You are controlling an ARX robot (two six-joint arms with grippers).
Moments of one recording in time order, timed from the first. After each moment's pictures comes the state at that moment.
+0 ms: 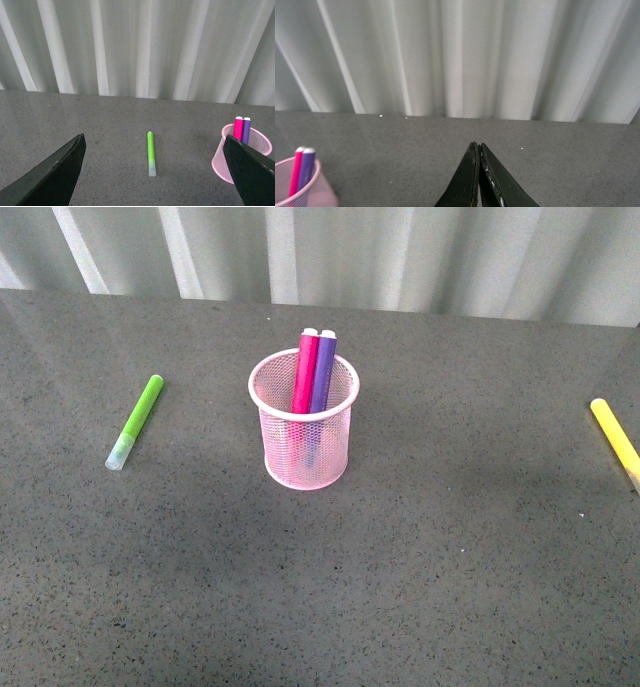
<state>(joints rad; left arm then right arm) 0.00 0.00 0.02 0.00 0.00 0.00 0.10 0.79 0.09 0.69 0.09 0.00</state>
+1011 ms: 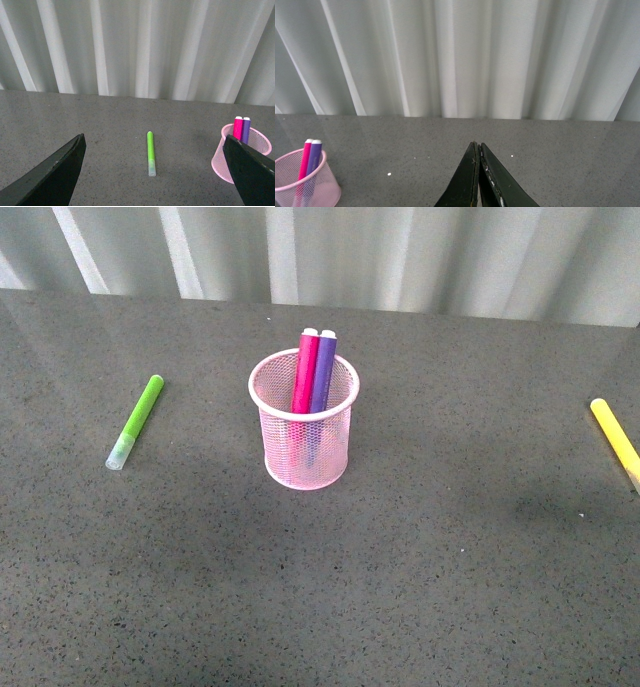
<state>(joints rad) 0.00 0.00 0.02 0.00 0.00 0.00 0.00 0.33 0.02 0.33 0.00 0.00</state>
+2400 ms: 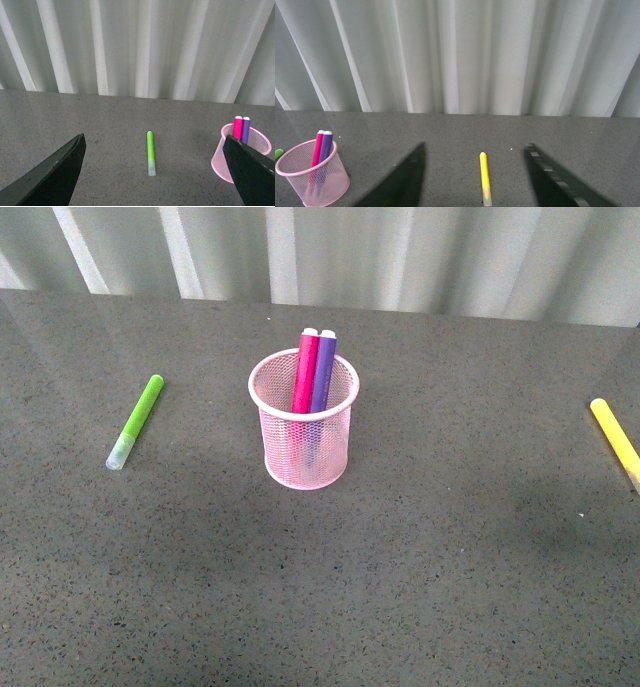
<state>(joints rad) 0.00 0.00 0.02 0.00 0.00 0.00 0.00 0.00 0.02 0.00 0.00 0.00</state>
